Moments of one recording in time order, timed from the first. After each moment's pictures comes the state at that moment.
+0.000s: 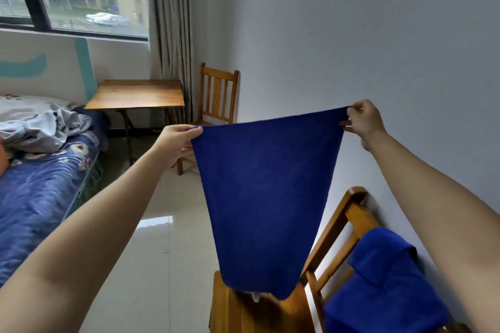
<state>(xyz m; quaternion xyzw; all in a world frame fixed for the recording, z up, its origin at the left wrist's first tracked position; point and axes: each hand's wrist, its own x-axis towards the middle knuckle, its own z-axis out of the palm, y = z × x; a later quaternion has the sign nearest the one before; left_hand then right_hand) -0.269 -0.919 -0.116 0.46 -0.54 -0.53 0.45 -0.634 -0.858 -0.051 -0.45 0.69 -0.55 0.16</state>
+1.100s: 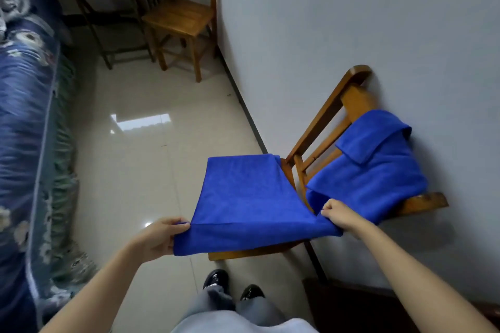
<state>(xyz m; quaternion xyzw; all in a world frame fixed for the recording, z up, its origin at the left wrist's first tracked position) -0.237 -0.704 -0.402 0.58 -0.30 -0.76 0.08 -0.629 -0.628 -0.369 -0.37 0.83 -0.04 0.42</state>
